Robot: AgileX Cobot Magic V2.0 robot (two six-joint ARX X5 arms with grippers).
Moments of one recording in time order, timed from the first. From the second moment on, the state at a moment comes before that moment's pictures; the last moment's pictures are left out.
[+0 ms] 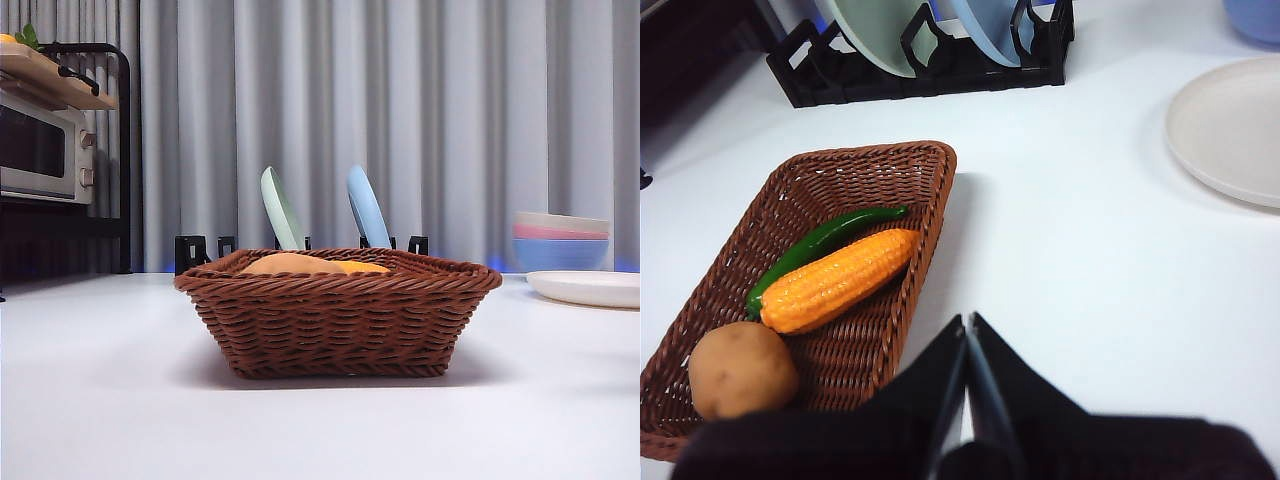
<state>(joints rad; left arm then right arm) -0.05 0.00 0.03 -0.21 0.03 0.13 0.44 0.52 0.61 -0.50 0.08 0.26</state>
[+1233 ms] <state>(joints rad) -0.05 0.00 0.03 -0.21 0.03 0.13 0.08 0.12 0.19 -0.18 -0.03 0.01</state>
